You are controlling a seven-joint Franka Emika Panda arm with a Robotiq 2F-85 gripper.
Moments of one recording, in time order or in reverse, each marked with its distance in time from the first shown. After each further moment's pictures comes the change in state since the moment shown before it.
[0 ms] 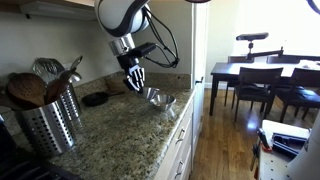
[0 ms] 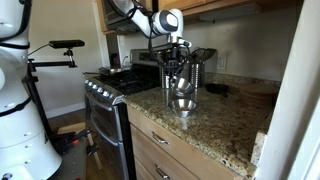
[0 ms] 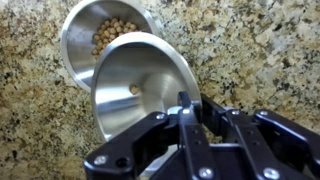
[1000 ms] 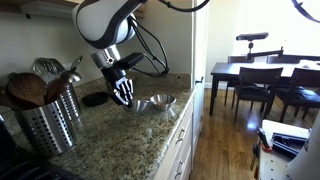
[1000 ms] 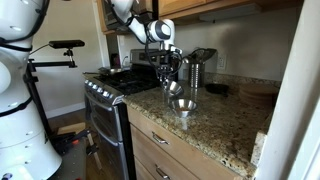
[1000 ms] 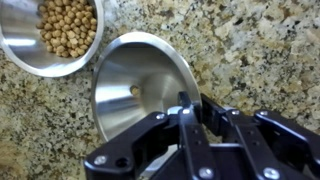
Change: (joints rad) arm 0.072 0.086 0.048 0.055 -0.002 -0.006 0.000
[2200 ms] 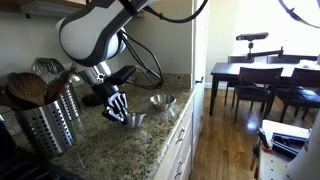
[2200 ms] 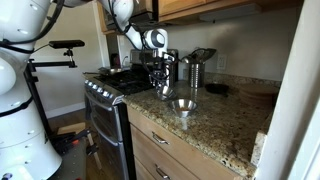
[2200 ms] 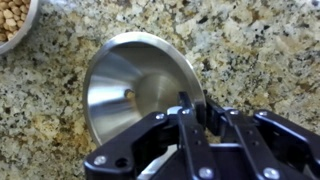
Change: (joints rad) arm 0.068 0.075 0.025 0.019 0.000 -0.003 0.000
